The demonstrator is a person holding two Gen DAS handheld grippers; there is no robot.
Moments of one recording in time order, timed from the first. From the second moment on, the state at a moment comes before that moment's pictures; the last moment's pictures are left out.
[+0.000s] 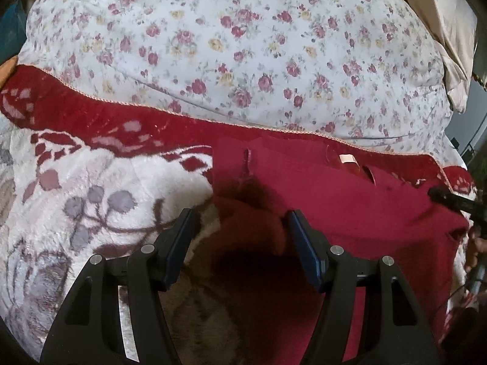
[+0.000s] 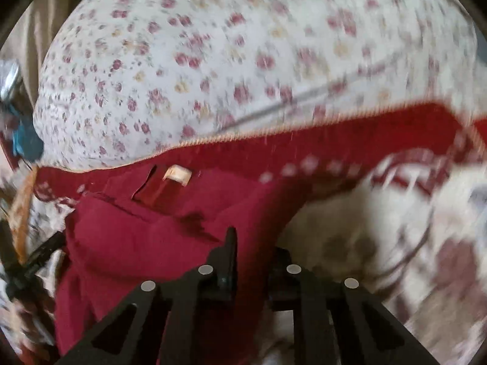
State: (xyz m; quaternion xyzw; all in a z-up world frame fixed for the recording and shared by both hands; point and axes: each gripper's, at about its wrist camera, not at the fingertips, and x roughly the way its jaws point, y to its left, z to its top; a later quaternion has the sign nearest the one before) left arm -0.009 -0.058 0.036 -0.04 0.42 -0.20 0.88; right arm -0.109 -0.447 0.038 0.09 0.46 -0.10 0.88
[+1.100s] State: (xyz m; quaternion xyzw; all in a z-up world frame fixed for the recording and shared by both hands) left arm -0.098 -0.032 0.041 -0.04 0.47 -0.23 0.85; right arm -0.250 -0.394 0.036 0.19 0.49 -0.01 0.85
